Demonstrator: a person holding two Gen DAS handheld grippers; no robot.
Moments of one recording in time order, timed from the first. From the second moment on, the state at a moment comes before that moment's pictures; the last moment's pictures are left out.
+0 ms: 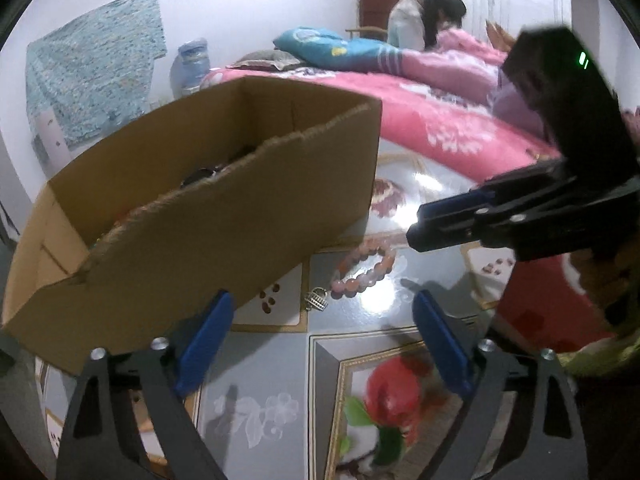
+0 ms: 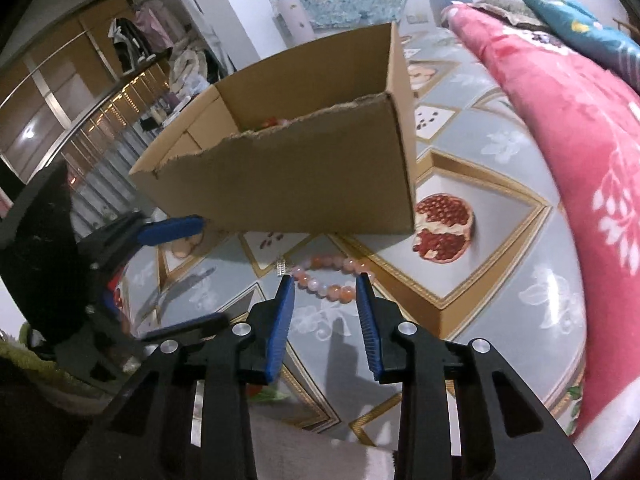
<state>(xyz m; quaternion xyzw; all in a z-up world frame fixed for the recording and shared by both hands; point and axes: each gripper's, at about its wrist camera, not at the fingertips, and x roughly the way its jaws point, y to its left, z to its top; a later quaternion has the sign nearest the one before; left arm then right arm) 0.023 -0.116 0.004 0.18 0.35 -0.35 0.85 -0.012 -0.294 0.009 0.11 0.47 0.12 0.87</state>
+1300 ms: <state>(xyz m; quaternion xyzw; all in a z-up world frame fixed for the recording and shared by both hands) 0.049 -0.119 -0.020 0.17 0.40 -0.35 0.83 -0.003 -0.288 0.007 0.11 0.47 0.14 0.86</state>
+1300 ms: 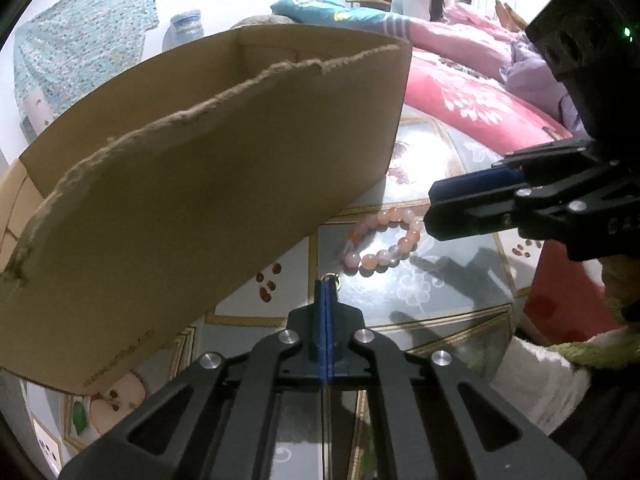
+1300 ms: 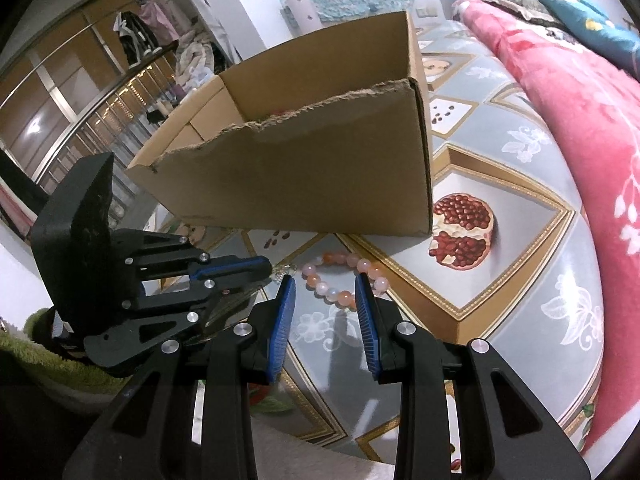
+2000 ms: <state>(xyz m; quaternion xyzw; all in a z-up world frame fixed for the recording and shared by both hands) 0.052 -0.129 -0.030 0.18 0.41 -0.34 0.83 -0.005 -0.279 0.011 0.10 0.47 0.13 0.86</state>
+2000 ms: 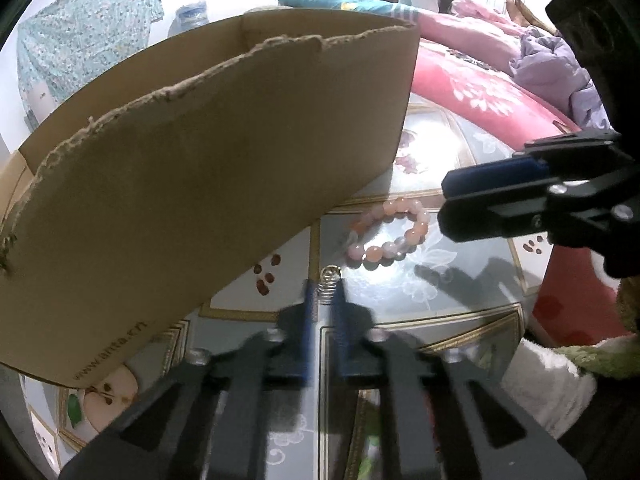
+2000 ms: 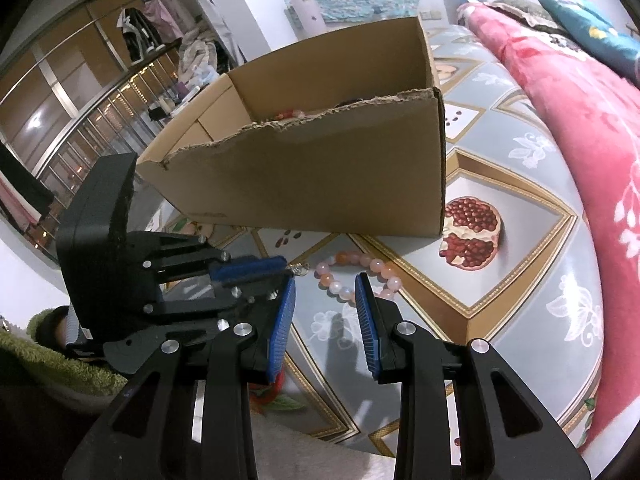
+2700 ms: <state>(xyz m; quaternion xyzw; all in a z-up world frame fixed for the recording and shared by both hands) 0.049 -0.076 -0.016 0.13 0.43 -0.28 0.85 -0.004 -0.233 -0.003 0.04 0.48 0.18 0.86</state>
